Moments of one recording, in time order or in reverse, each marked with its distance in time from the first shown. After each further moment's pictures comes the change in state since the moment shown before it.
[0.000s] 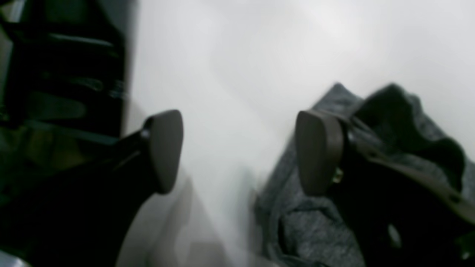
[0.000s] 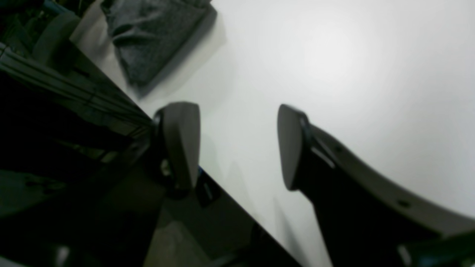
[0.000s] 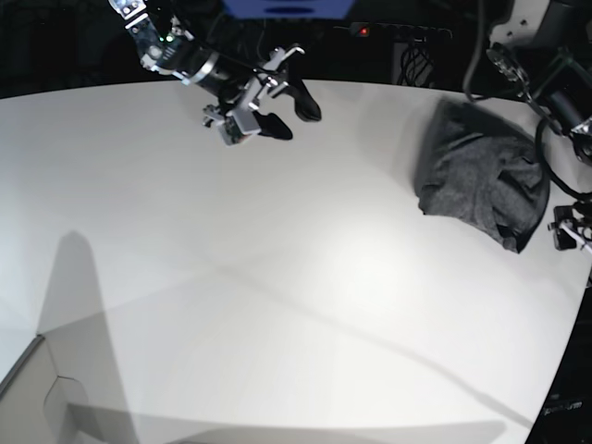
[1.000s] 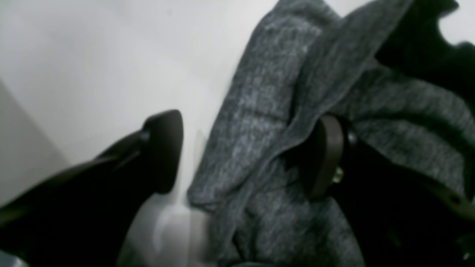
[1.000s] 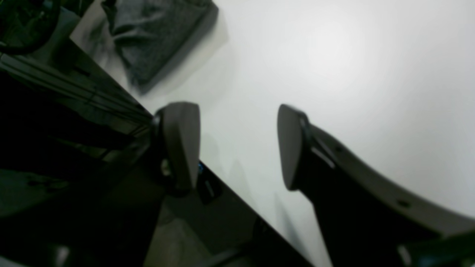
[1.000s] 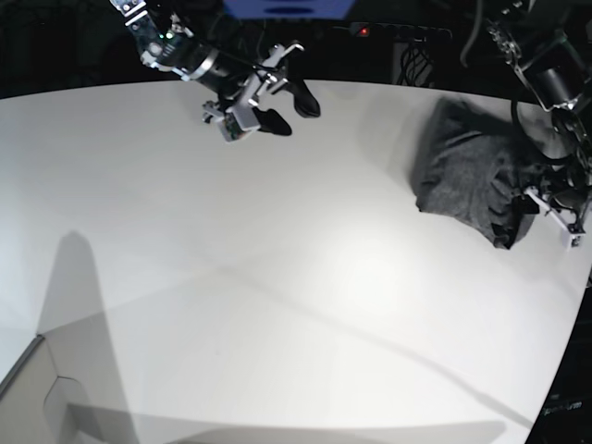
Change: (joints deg) left arm 6.4 0.0 5.6 -10.3 -7.5 0.0 -4.9; right arm -0.8 0.0 0.0 0.0 0.0 0.0 0.0
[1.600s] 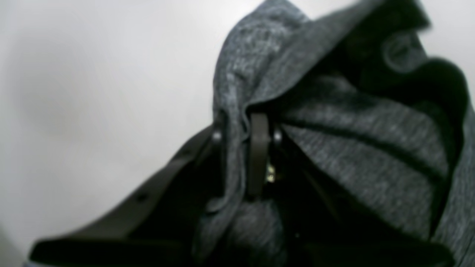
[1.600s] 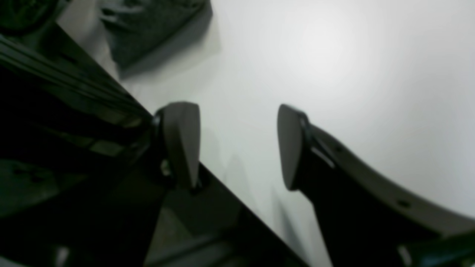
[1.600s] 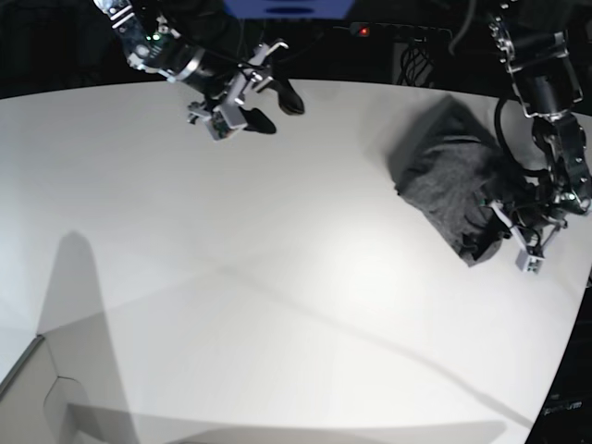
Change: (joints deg) left arm -0.9 -0.5 16.9 -0.7 -1.1 0.7 -7.6; right arm 0.0 4.4 0.5 0.0 0.0 0.0 0.3
